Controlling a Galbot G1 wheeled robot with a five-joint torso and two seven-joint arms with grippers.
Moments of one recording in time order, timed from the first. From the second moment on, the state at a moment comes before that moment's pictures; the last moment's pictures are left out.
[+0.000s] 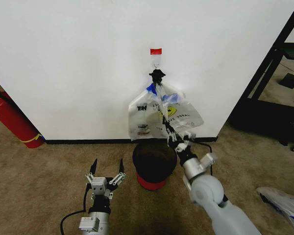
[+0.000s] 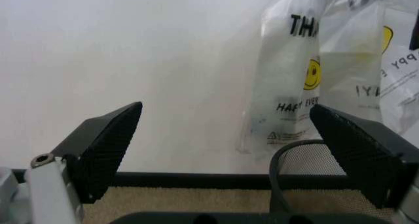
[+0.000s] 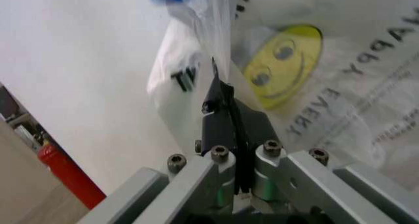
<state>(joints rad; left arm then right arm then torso) 1.70 -1.31 -0.26 -2.12 -0.03 -0.28 -0.34 -1.23 1.20 0.16 1.97 0.74 0.07 0.05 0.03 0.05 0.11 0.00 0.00</state>
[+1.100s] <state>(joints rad) 1.70 -1.31 -0.23 -2.12 -0.03 -0.28 -0.34 -1.60 1.23 0.17 2.05 0.46 0.23 -0.06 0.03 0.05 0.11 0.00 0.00</state>
